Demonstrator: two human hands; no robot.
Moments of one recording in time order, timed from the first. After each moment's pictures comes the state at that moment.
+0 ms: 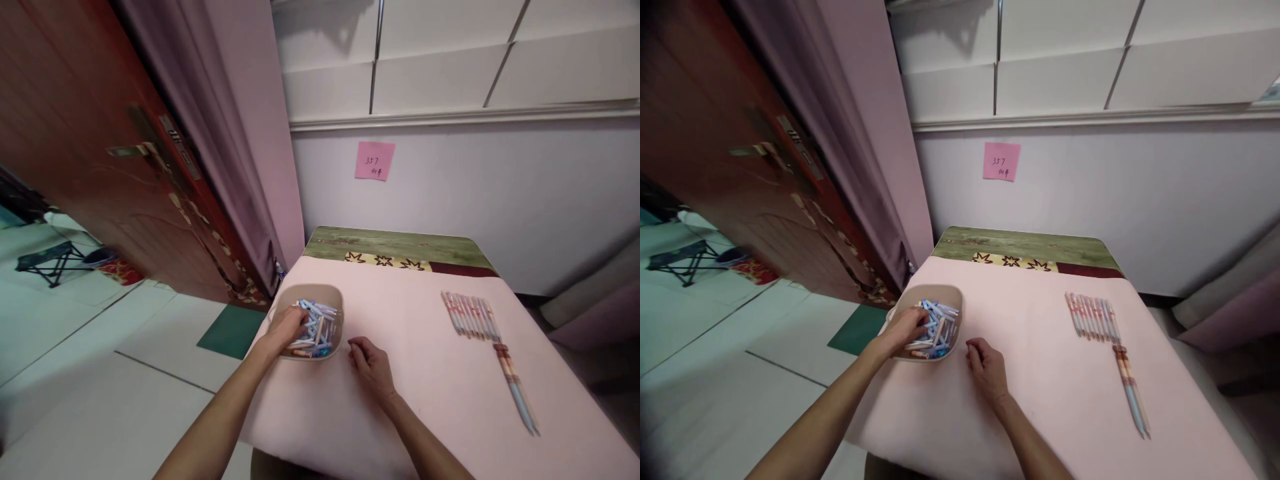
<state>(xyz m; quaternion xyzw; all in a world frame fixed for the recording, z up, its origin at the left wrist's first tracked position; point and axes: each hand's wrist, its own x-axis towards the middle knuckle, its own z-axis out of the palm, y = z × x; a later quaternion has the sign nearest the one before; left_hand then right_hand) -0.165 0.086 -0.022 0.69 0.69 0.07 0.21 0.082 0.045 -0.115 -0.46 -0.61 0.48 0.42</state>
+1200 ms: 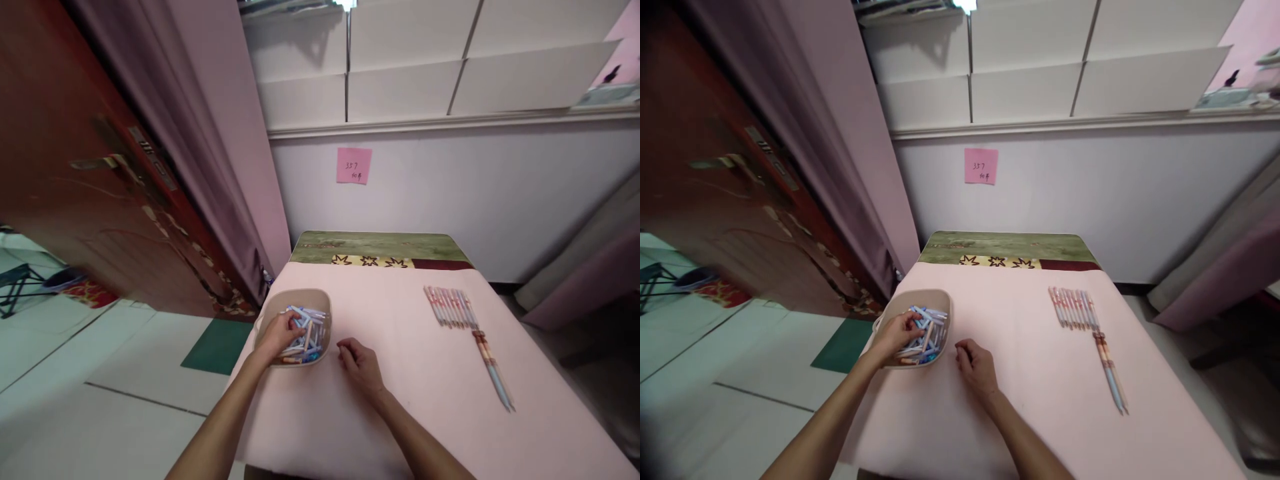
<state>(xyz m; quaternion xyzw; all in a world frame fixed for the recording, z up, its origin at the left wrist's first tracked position) -0.156 0.089 -0.030 0.61 0.71 0.20 0.28 0.081 0.047 -0.109 -0.46 -0.63 0.45 0.43</state>
